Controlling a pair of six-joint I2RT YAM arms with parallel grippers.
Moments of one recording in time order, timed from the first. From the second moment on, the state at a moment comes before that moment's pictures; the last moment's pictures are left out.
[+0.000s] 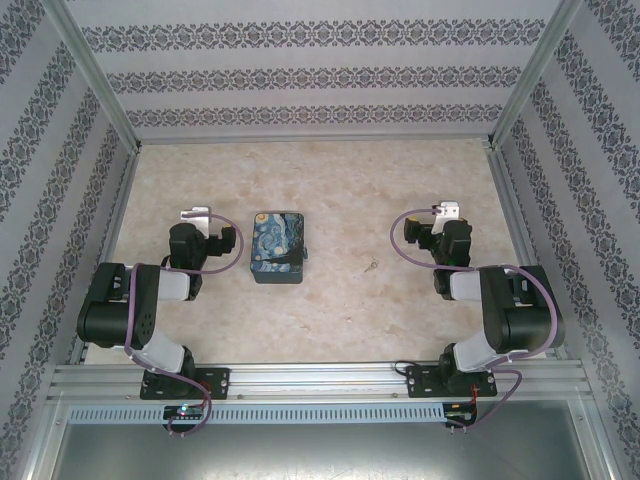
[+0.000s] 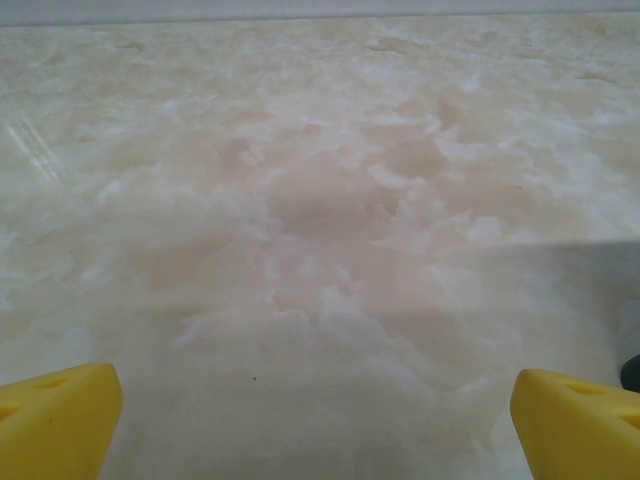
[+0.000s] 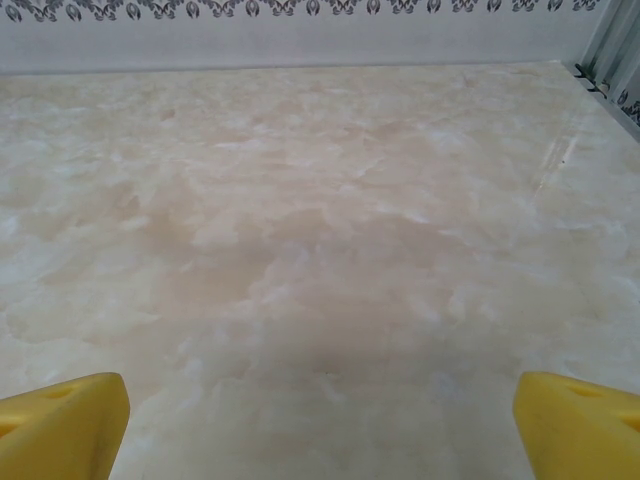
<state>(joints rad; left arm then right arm) 0.01 1.56 0.40 0.74 0.01 -0.01 0.00 1.52 0.38 0.78 0.00 0.04</state>
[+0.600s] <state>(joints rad) 0.01 1.49 0.50 0.54 -0.01 -0.01 0.00 1.32 0.48 0.50 0.04 0.08</state>
